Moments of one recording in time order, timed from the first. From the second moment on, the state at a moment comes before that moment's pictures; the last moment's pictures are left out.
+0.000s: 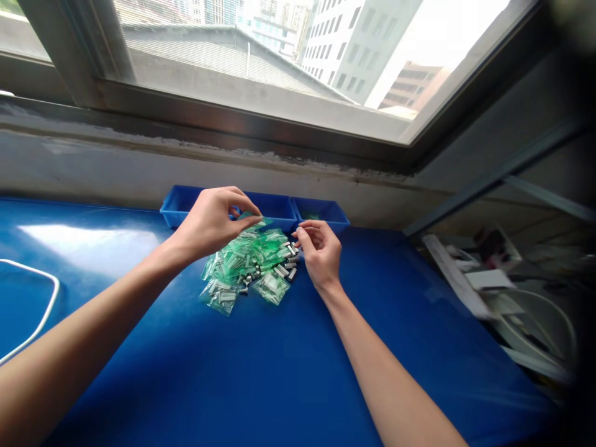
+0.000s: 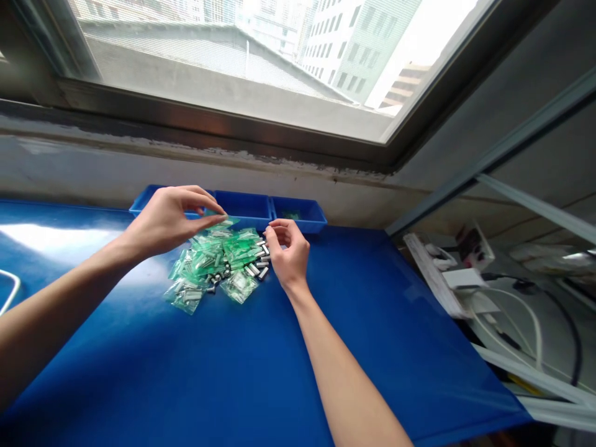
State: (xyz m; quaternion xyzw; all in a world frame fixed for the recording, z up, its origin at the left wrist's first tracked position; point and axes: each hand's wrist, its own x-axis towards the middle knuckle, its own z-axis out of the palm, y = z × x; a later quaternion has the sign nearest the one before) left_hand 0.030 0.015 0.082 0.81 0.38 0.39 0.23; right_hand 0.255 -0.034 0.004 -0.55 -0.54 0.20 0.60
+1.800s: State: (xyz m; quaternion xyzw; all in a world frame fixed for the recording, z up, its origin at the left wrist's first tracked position) left_hand 0.053 0.005 0.039 0.84 0.34 0.32 0.27; right_hand 0.290 -0.021 -0.001 -0.57 -0.60 -0.13 0.54
